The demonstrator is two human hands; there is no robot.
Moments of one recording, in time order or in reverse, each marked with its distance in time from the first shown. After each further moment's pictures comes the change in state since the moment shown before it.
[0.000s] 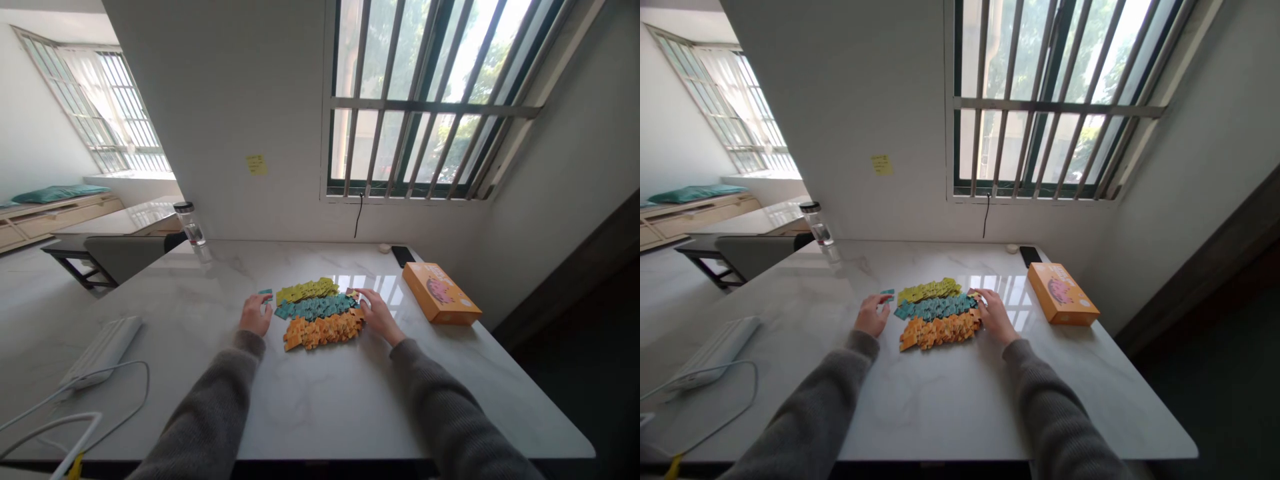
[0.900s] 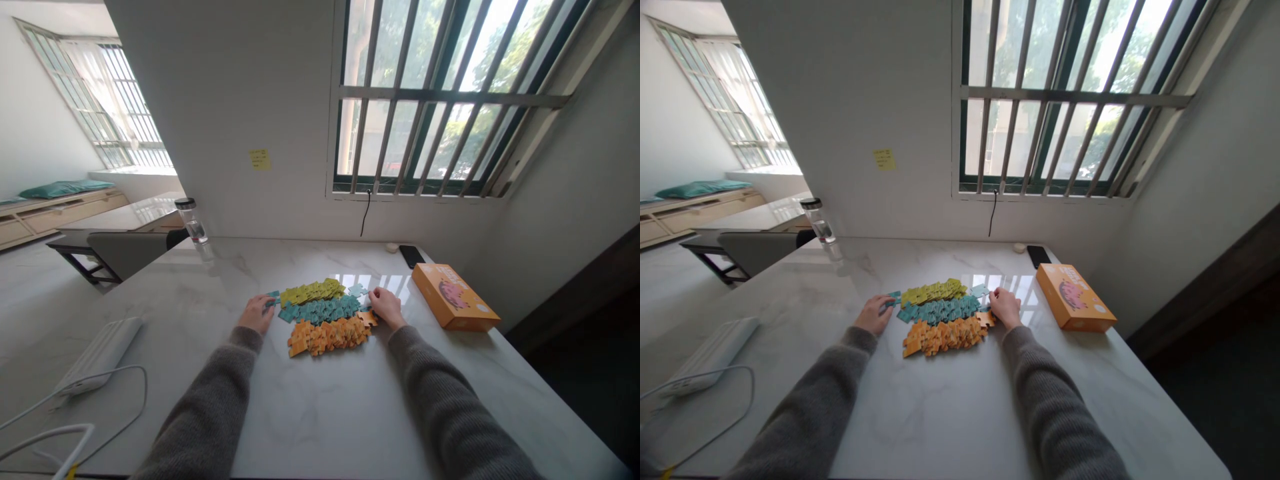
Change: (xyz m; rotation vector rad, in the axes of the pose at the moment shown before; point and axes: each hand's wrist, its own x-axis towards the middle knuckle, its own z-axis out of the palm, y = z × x) left_hand 0.017 -0.050 0.018 0.006 -0.137 0.075; right_hand 0.046 0.033 0.019 -0.242 -0.037 0.447
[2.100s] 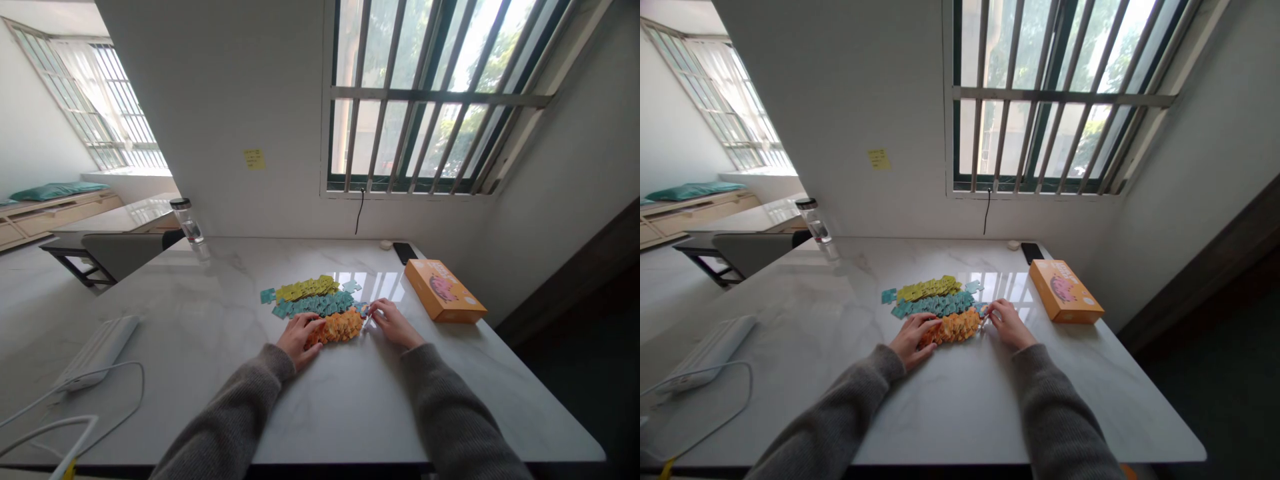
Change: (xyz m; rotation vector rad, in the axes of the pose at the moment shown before) left_hand -0.067 0.127 0.021 -0.194 -0.261 0.476; right_hand -0.069 0.036 -0.035 0.246 -0.159 -0.462
